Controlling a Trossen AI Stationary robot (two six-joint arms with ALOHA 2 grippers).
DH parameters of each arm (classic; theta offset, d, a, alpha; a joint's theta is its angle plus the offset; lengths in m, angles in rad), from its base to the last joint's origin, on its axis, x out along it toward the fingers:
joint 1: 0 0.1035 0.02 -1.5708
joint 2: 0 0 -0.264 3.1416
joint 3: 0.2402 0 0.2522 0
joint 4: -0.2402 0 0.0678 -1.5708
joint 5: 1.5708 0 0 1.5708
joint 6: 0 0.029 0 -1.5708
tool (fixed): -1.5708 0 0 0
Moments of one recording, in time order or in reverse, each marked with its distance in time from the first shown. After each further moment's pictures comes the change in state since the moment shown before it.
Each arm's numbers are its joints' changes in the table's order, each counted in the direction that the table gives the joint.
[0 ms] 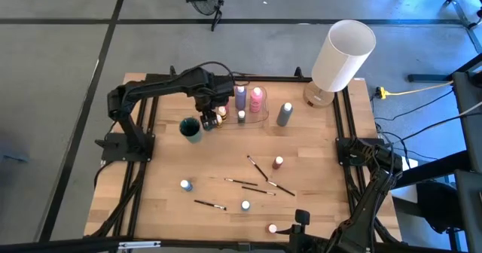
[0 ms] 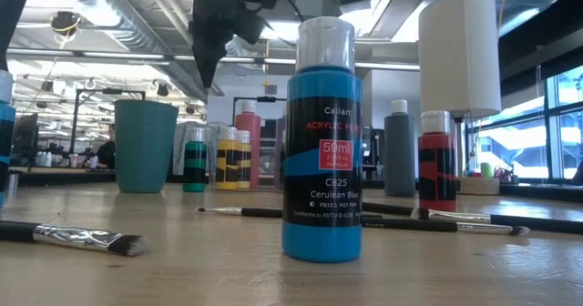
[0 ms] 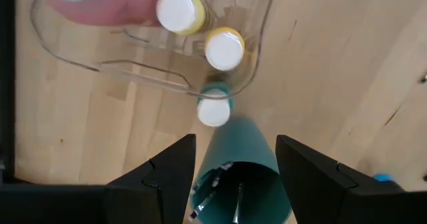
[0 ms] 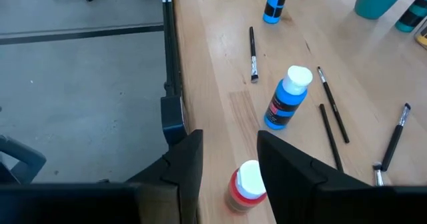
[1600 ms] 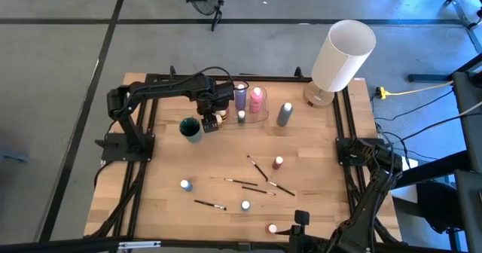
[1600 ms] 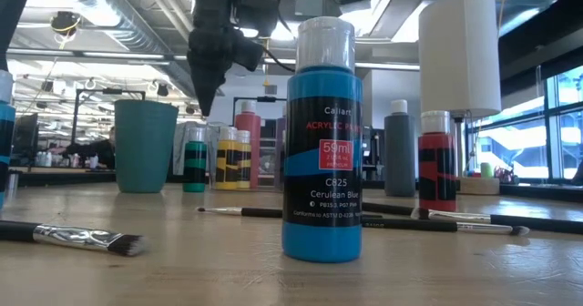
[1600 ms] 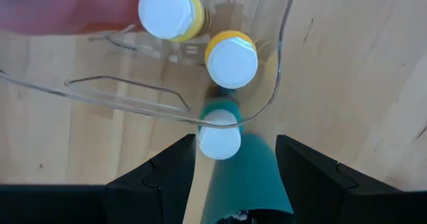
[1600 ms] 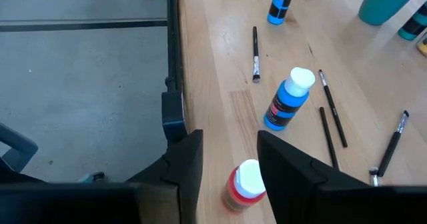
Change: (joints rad) left arm 0.025 -0.001 -0.180 0.179 -0.021 0.061; right arm 0.001 0.000 0.000 0.003 0.011 -0.053
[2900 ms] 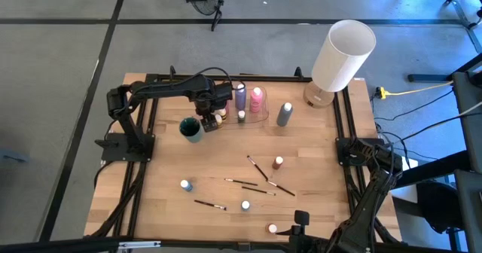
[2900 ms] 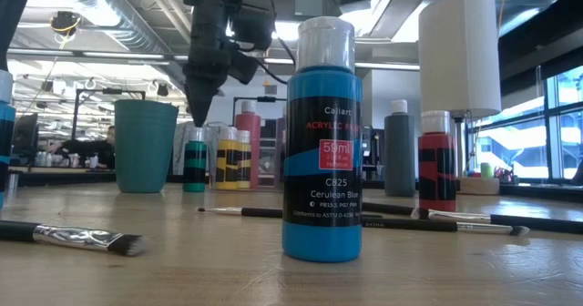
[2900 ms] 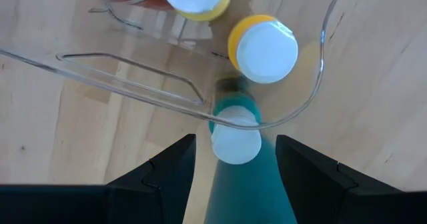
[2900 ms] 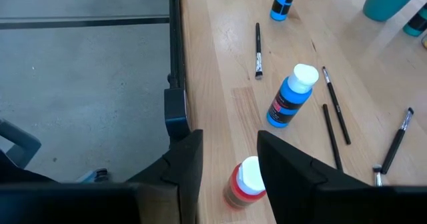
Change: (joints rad) left arm 0.034 0.000 -0.072 0.045 0.004 -0.071; right arm -0.001 0.000 0.000 0.000 0.016 0.003
